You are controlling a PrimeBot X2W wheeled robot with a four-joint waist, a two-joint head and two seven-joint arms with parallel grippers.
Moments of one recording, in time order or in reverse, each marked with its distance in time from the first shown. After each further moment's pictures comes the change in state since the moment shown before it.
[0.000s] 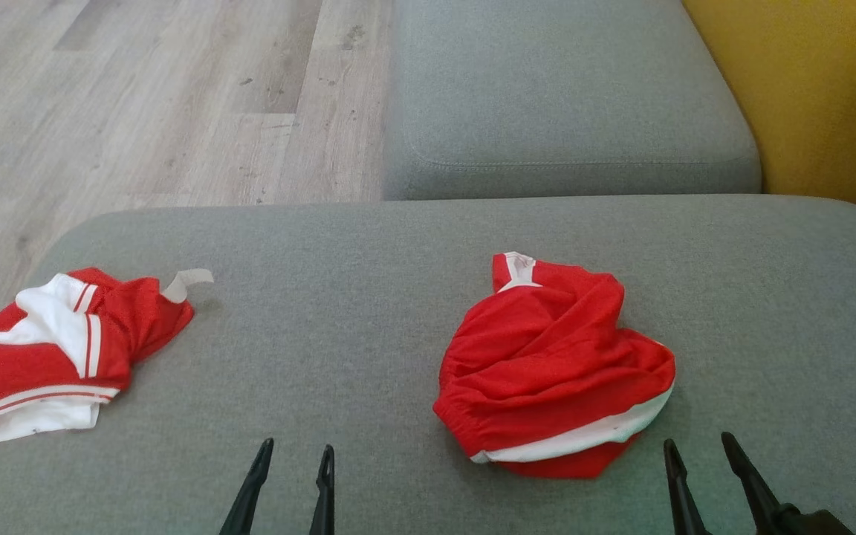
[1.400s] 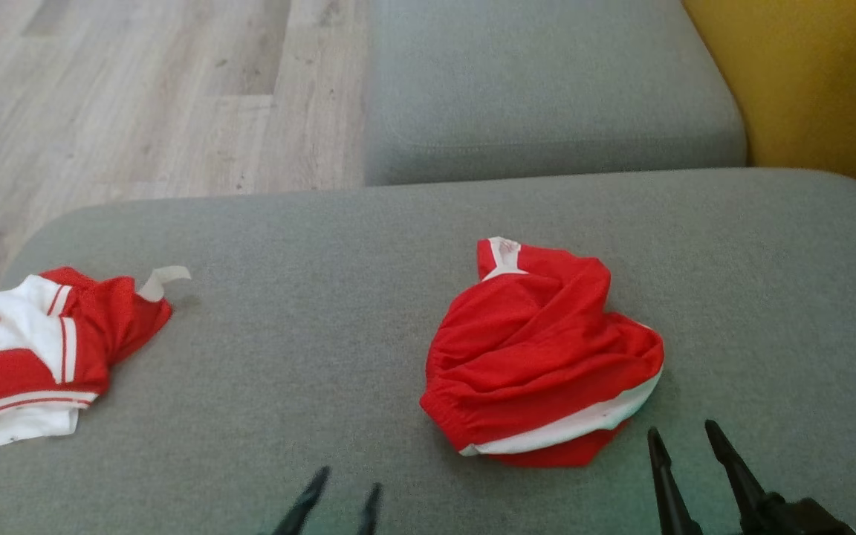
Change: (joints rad) left arm -0.065 0.005 -0.058 0.220 -0.039 -0.156 0.000; right arm -0.017 0.000 0.028 0.000 0.002 0.000 0.000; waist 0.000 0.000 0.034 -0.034
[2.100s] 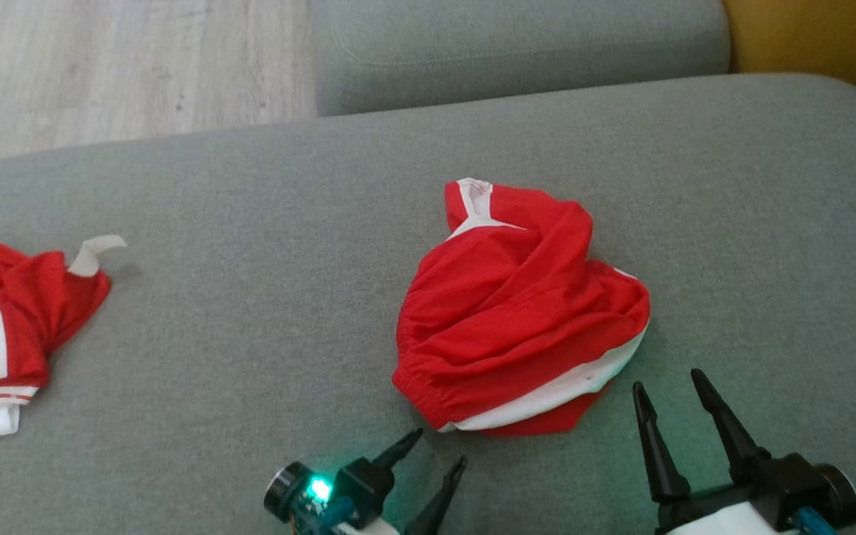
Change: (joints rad) left arm -0.407 -0.029 -0.406 0.430 -0.133 -0.042 0.000; right arm -0.105 -0.009 0.033 -0.006 -0.045 0.000 0.000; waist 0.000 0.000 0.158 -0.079
